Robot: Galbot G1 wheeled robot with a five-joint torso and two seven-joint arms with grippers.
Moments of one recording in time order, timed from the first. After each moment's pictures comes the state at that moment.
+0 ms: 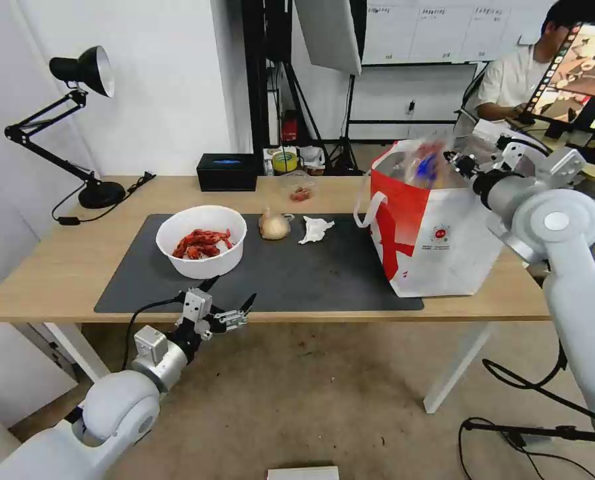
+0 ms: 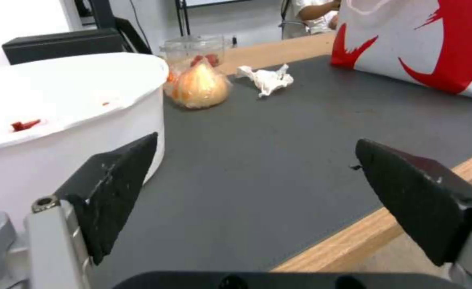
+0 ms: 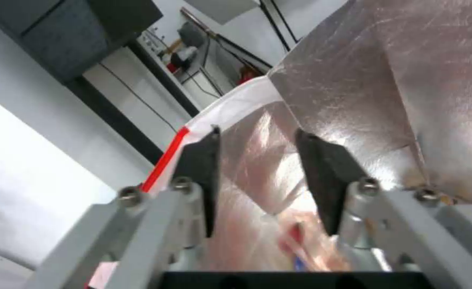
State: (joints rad) left arm 1.27 -0.75 -0.22 -2.04 -0.60 0.04 -0.06; right arm -0.56 0.94 0.42 1.82 1.48 -0.50 0.65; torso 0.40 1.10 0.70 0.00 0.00
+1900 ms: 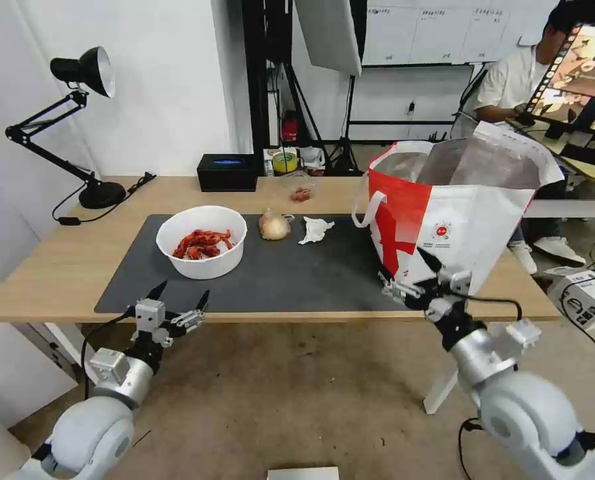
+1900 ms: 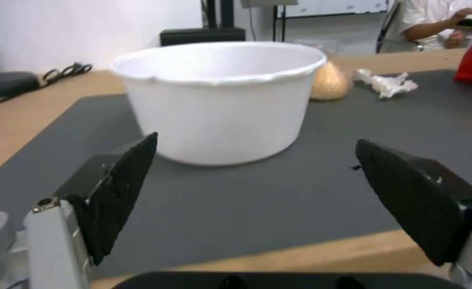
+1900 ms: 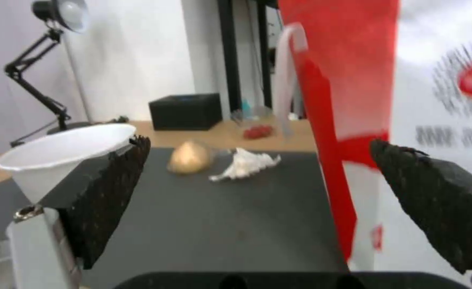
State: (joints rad) left arm 1.55 -0.89 -0.49 -2.05 -0.54 -0.06 -0.15; right arm -1.50 0.99 0.48 2.22 0.62 -0.03 0.04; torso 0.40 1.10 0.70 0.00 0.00
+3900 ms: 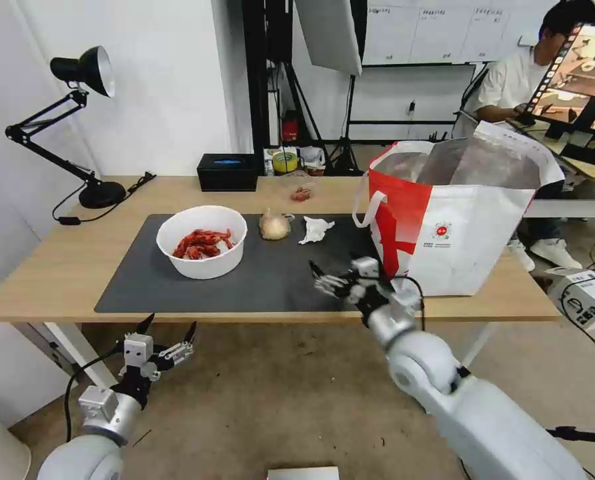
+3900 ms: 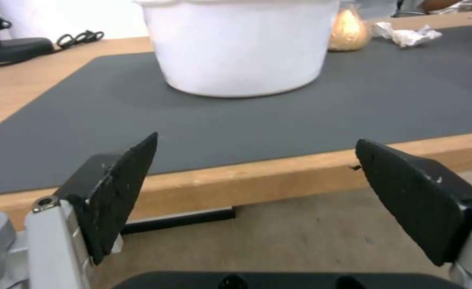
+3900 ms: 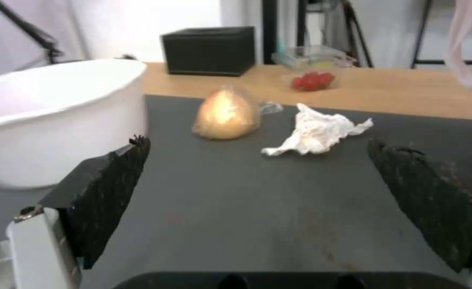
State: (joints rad) left arm 1.62 -0.96 -0.55 -1.98 -0.47 -0.11 -0.08; right arm -0.78 1.04 -0.16 1.85 0.70 -0.22 0.37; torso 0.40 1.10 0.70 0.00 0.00
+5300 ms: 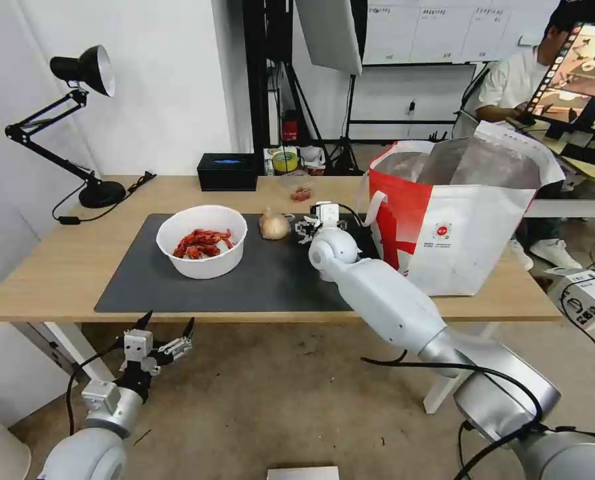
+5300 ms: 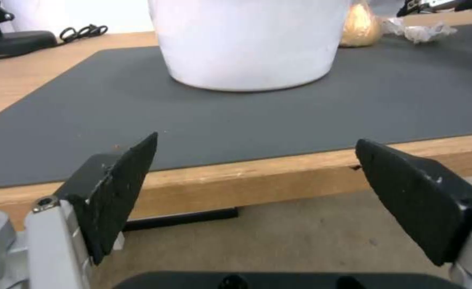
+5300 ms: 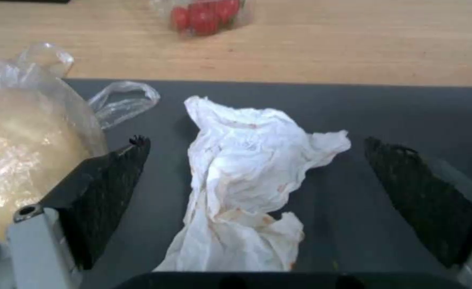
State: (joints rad) left arm 1.58 -0.96 -0.52 -1.95 -0.47 -0.11 -0.09; right arm -0.23 1.42 -0.32 1.07 0.91 -0.43 0.67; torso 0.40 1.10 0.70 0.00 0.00
